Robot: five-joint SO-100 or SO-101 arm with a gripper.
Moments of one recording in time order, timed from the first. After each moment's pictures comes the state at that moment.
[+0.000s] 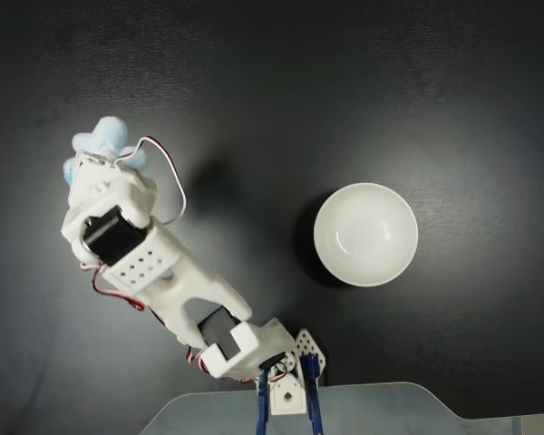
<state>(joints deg) -32.7 73.9 34.1 92.5 -33.0</state>
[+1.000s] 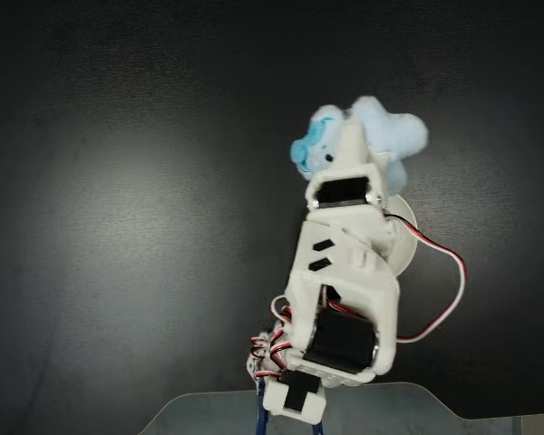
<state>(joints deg) 26.3 98.3 33.3 98.5 -33.0</state>
